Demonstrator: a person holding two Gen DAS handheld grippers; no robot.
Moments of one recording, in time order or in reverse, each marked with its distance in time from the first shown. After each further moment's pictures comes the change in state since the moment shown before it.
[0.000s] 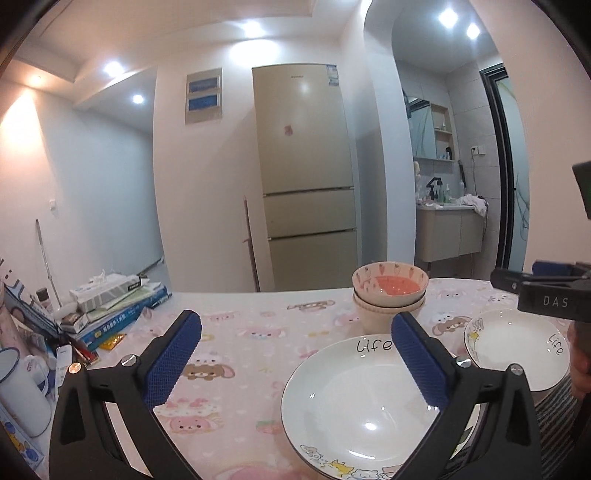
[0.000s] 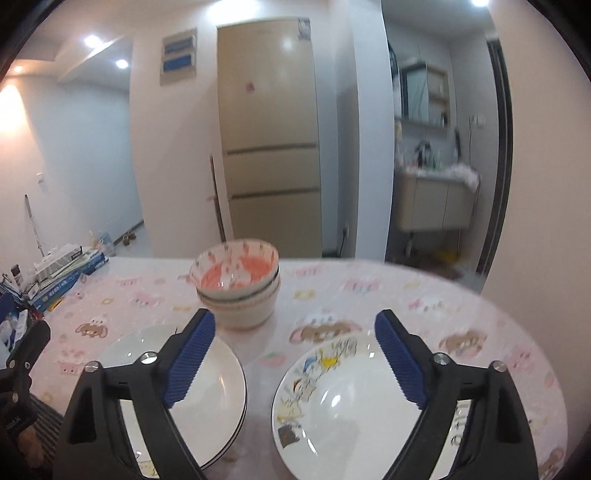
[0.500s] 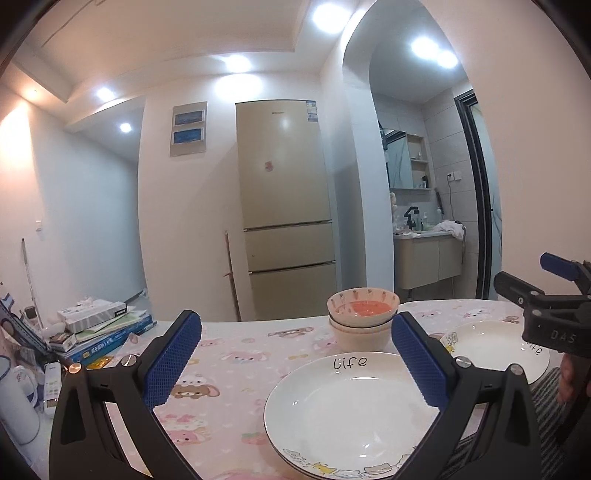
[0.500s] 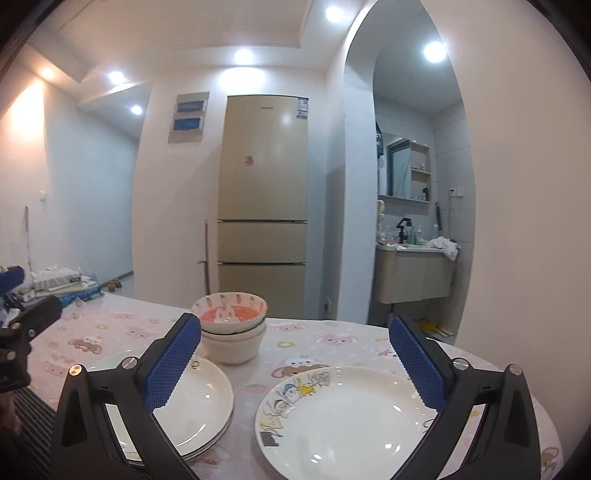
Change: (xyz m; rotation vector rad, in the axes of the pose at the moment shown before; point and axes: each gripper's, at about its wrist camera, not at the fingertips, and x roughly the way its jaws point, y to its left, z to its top) left arm -0.034 -0.003 -0.007 0.016 -0.142 -0.076; right arm -0.070 -0.001 -0.038 -0.047 -0.303 -0.046
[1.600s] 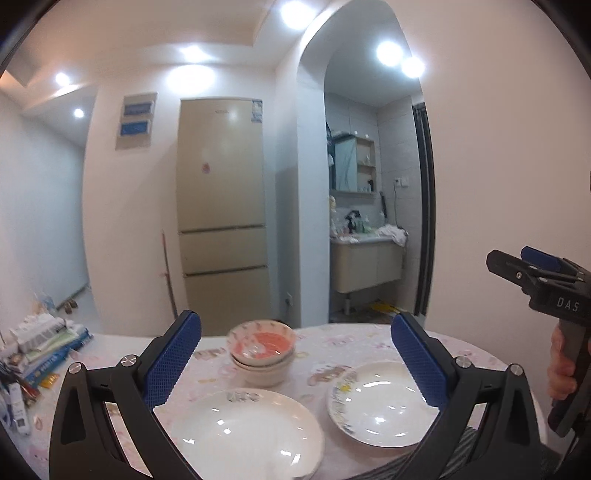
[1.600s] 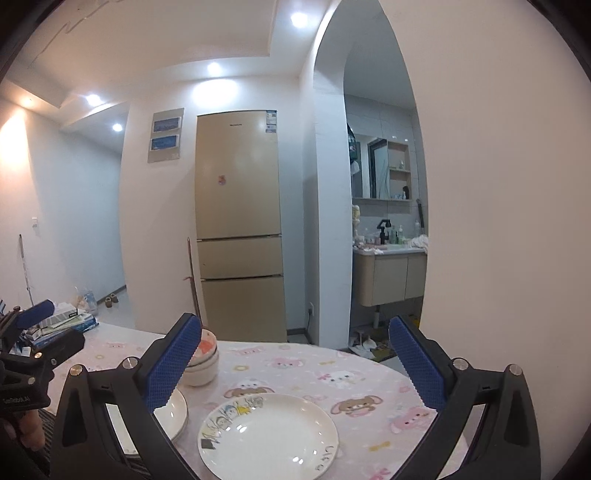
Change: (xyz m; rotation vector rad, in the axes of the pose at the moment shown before) left arm -0.009 -0.089 0.094 -0.045 0.073 -0.245; right arm -0.049 -0.116 0.086 0.075 0.033 -0.040
